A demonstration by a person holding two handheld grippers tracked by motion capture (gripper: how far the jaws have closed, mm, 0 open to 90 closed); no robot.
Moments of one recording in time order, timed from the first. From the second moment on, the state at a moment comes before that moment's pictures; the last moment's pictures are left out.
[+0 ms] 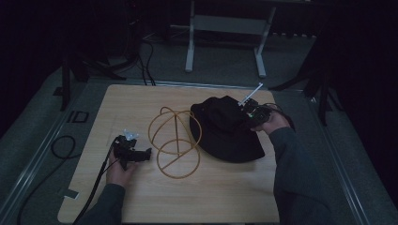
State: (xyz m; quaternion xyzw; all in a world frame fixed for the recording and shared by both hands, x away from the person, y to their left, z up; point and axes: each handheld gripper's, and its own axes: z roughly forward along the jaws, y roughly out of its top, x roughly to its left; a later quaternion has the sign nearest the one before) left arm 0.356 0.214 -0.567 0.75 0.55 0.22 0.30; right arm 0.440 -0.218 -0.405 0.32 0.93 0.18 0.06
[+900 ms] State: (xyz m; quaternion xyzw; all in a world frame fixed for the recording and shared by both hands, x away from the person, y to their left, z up) left arm 0.356 0.214 -0.567 0.75 0.55 0.22 0.30; right arm 0.427 -0.235 -0.375 0.30 0.93 0.20 0.08
